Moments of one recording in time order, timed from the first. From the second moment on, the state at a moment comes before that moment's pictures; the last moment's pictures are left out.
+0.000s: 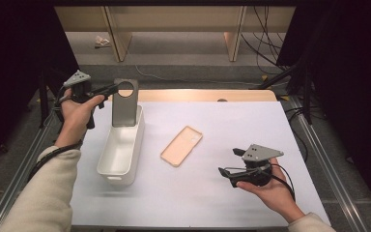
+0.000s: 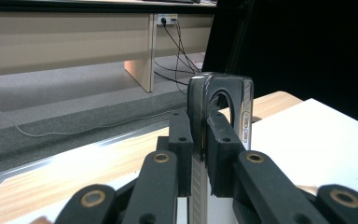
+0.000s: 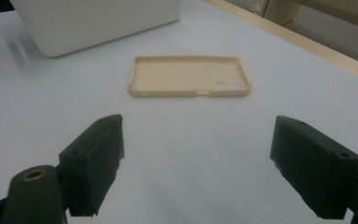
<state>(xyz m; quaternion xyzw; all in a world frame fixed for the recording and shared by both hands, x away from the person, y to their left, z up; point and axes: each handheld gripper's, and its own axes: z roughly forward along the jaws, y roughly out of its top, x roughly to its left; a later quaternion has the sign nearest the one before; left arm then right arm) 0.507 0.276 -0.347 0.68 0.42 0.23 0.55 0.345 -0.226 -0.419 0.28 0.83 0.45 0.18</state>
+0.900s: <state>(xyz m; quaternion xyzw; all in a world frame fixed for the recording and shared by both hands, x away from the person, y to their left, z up) 0.522 0.274 -0.353 0.68 0.43 0.23 0.55 0.345 -0.226 -0.419 0.28 0.83 0.45 0.18</state>
